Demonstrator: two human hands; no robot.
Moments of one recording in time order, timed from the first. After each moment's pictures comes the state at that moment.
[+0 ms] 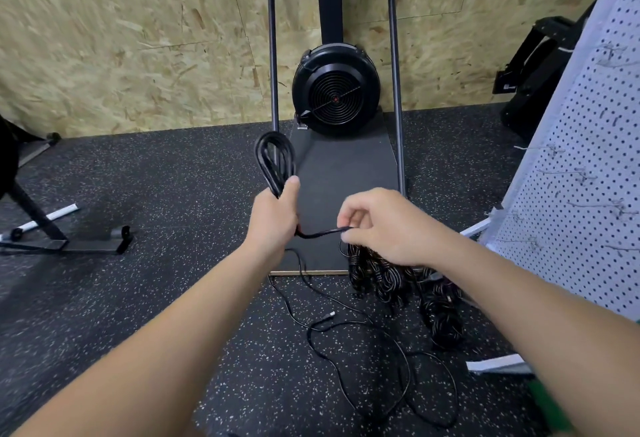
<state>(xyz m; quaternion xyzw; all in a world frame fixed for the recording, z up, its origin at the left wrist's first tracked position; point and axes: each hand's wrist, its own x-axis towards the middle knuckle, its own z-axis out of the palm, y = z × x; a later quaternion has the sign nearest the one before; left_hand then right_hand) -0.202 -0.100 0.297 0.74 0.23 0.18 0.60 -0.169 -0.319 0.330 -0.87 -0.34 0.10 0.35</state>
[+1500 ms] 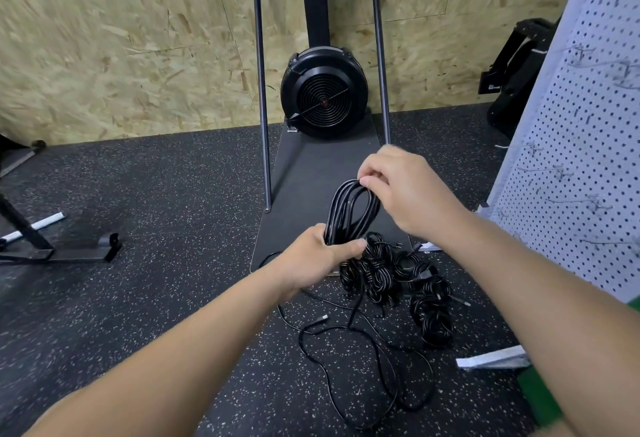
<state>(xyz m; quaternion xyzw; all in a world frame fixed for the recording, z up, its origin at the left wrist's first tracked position) -0.228 -0.160 0.280 0.81 0.02 -0.10 0.57 -0.139 -0.356 0.348 -0.88 -0.34 -0.11 0.32</state>
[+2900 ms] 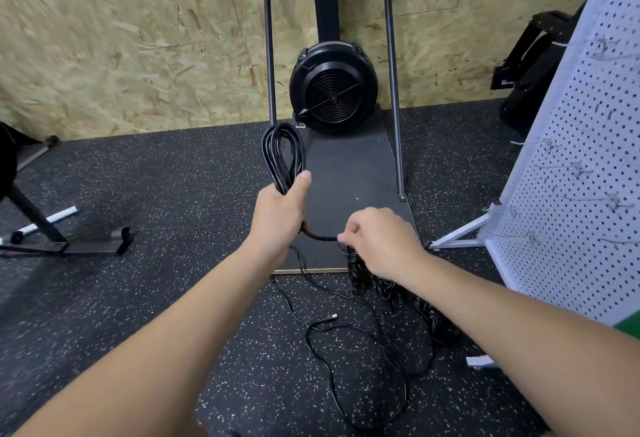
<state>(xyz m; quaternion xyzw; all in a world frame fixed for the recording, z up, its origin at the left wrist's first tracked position) -0.203 -0.111 0.300 0.73 0.17 0.17 0.64 -0.167 -0.303 0.279 -0.94 -0.24 0.04 0.23</state>
